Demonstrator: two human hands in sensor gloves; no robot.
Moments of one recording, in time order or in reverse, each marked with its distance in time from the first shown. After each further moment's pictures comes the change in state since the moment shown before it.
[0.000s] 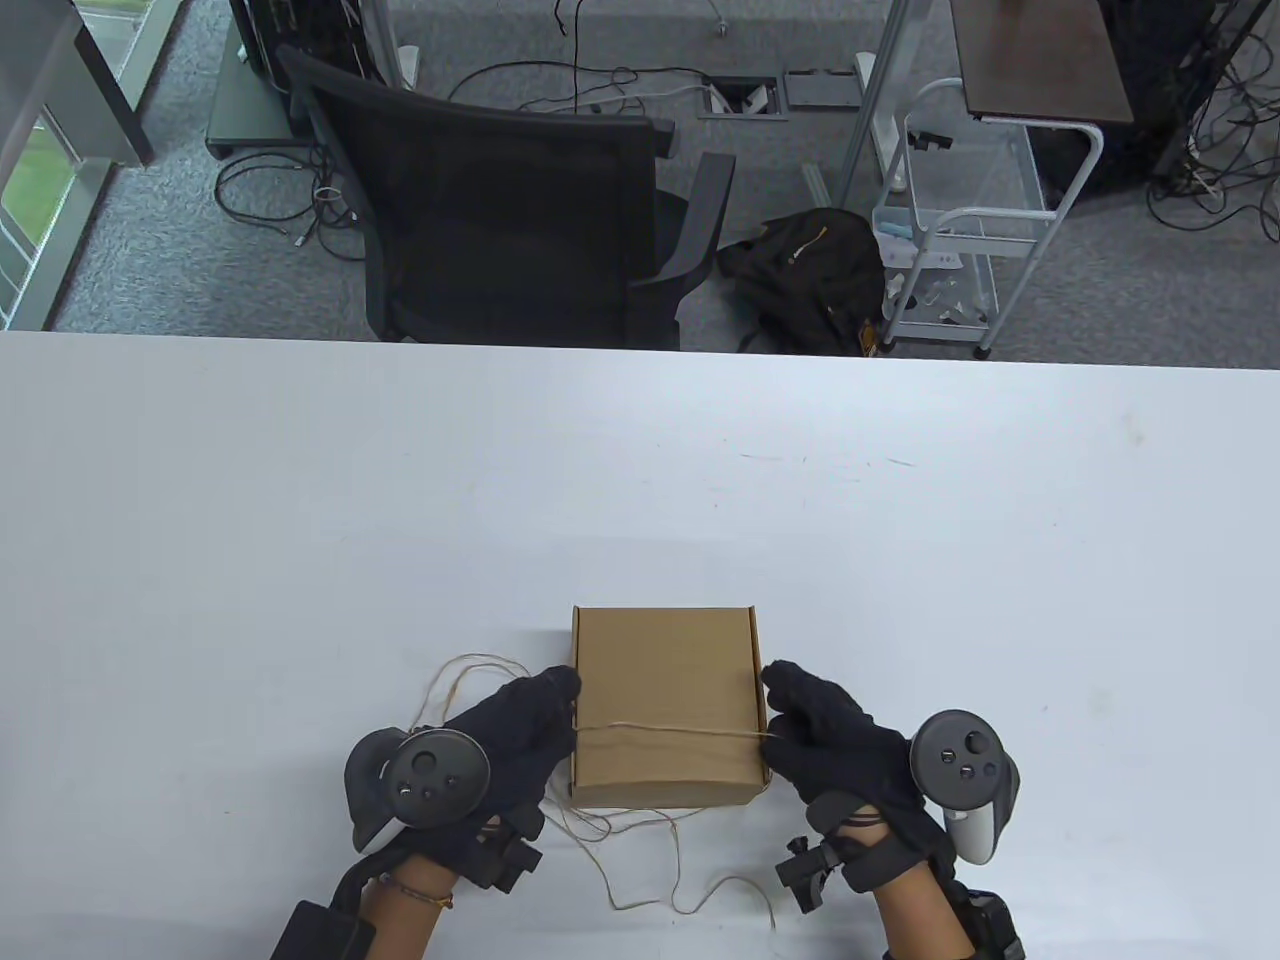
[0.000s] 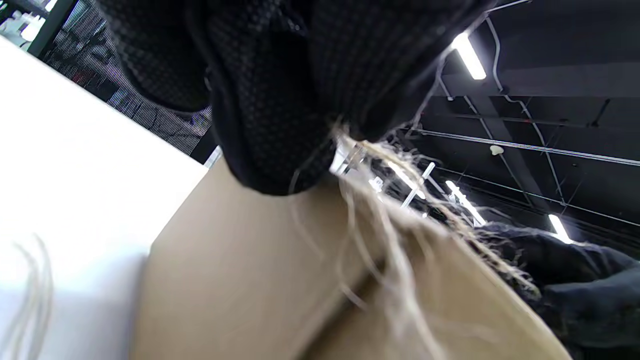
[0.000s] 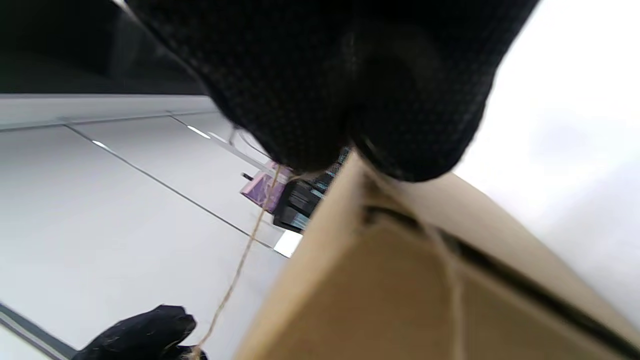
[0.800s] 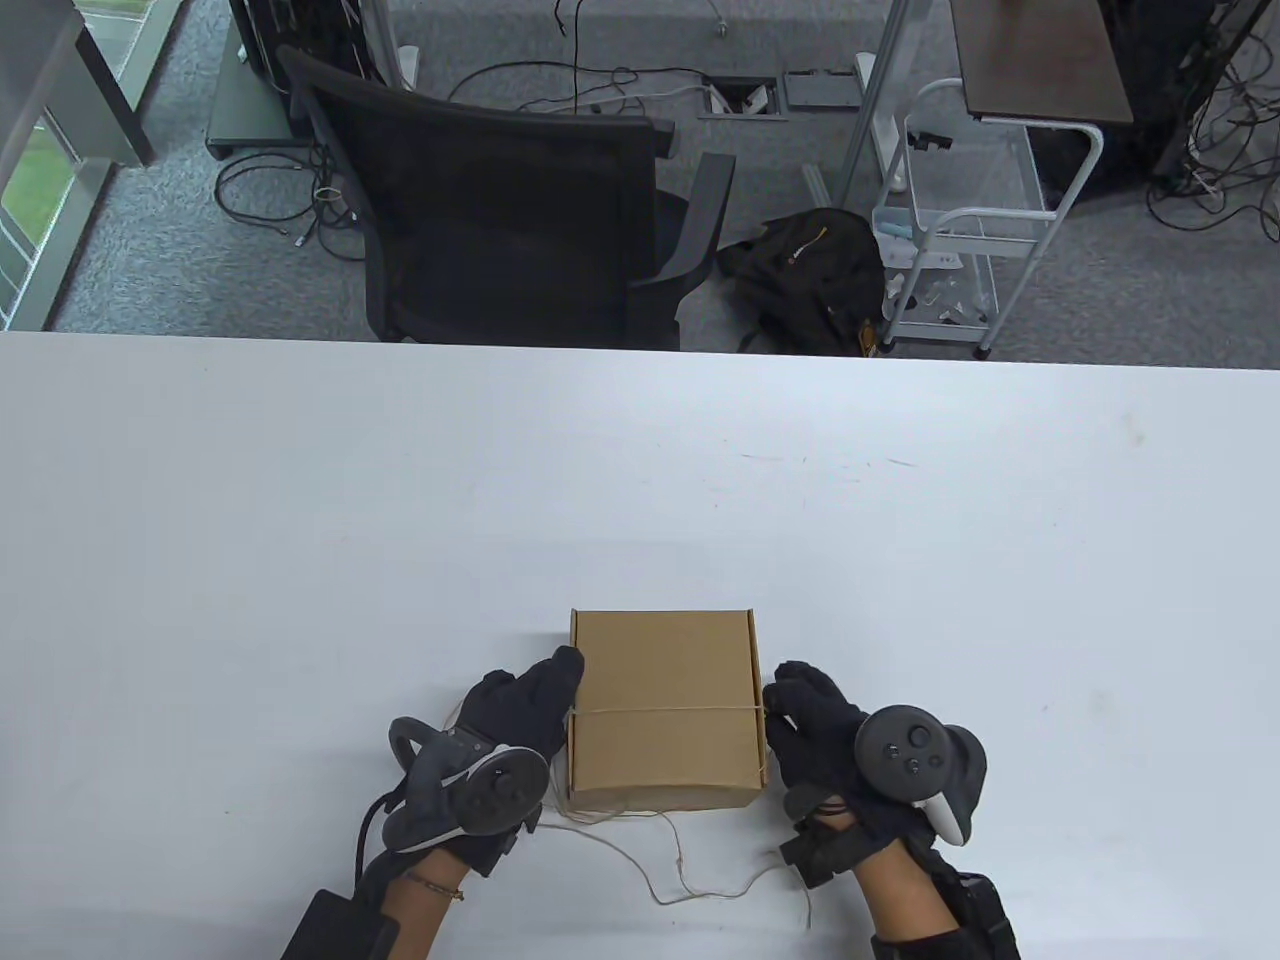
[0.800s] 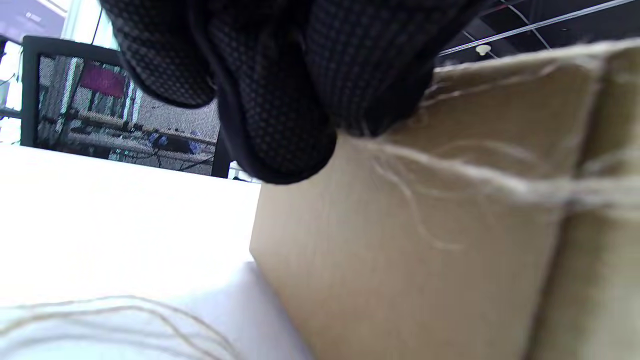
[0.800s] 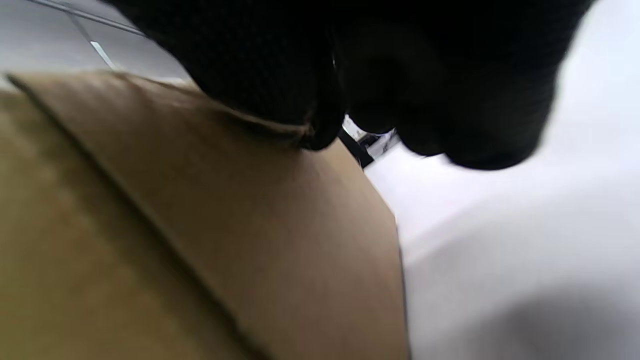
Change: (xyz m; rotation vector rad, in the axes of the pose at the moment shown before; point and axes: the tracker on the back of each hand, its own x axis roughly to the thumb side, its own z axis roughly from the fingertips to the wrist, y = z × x) left_hand 0.009 -0.020 -0.005 -0.120 -0.054 -0.383; right_hand -0.023 0.018 -0.010 0.074 0.038 0.314
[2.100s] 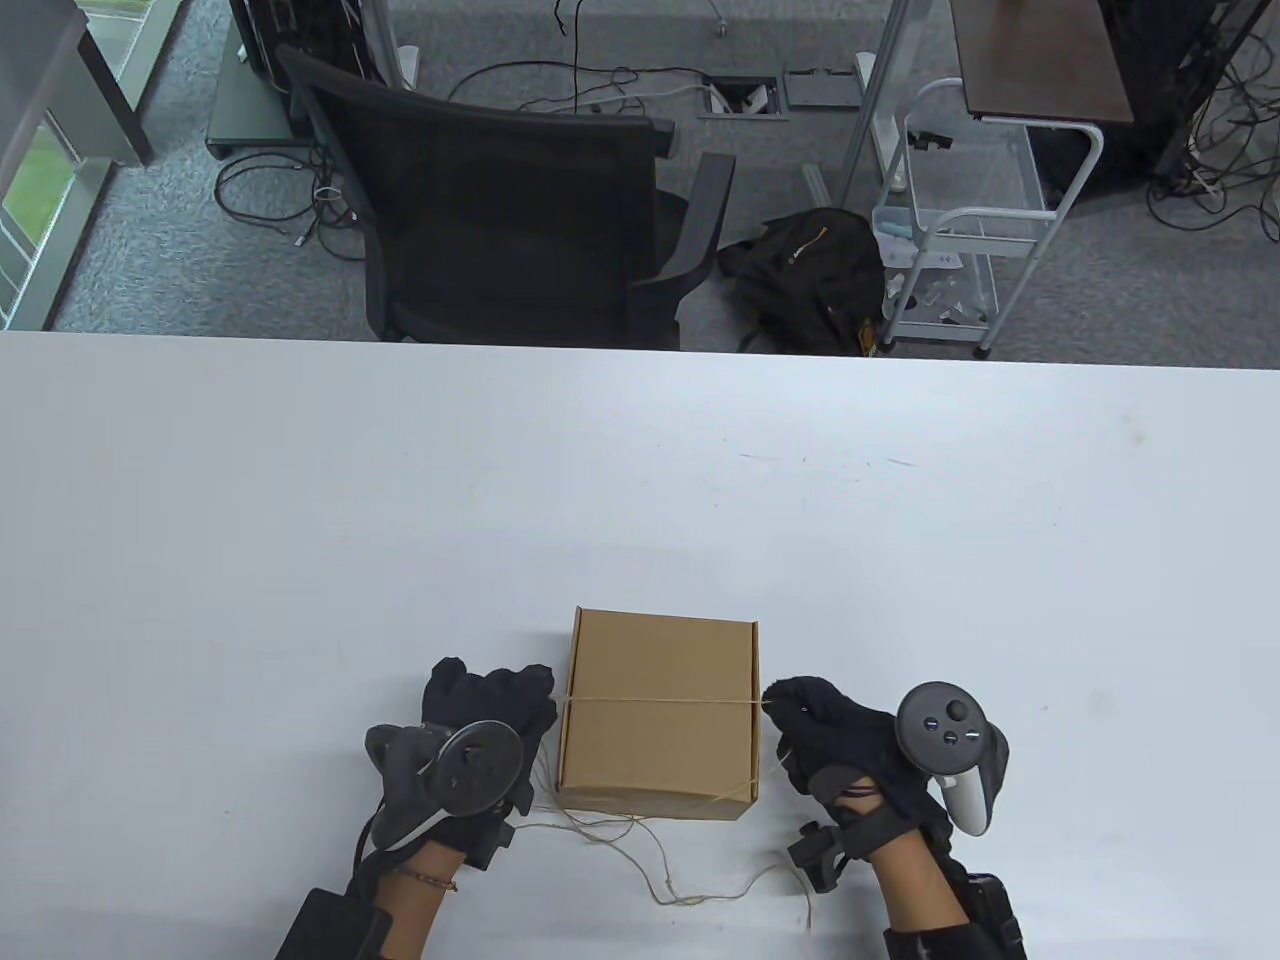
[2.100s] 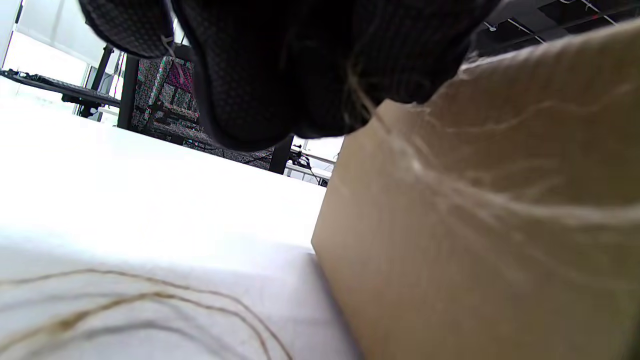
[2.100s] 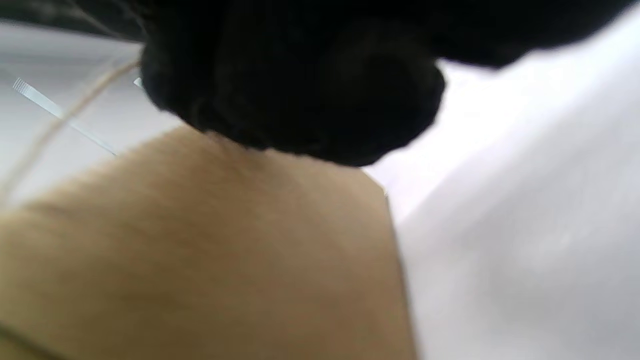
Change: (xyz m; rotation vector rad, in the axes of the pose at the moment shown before) left_hand -0.021 -0.006 0.003 0.034 0.196 0.045; right_hand -0.018 -0.008 -0.007 -0.002 0.060 -0.072
